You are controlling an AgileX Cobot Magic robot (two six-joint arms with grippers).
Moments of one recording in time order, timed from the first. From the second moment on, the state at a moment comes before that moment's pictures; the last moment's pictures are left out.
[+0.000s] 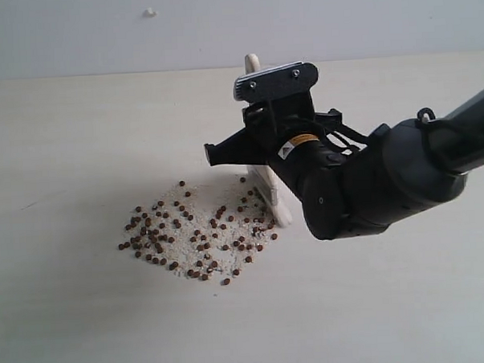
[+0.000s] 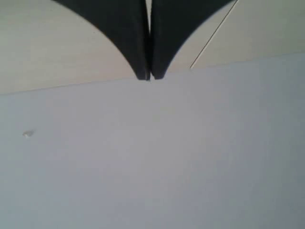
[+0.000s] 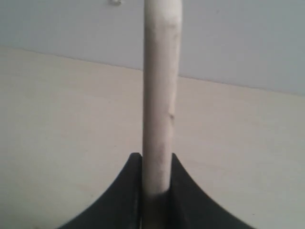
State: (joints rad) left arm -0.12 0.01 -0.03 -1.41 -0.12 1.64; right arm 0.76 1.99 -0.83 0.59 -0.82 -0.25
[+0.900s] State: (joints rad) left arm -0.12 0.01 -0.03 -1.41 -0.12 1.64; right arm 0.76 1.91 -0.88 0.78 -0.79 -0.60
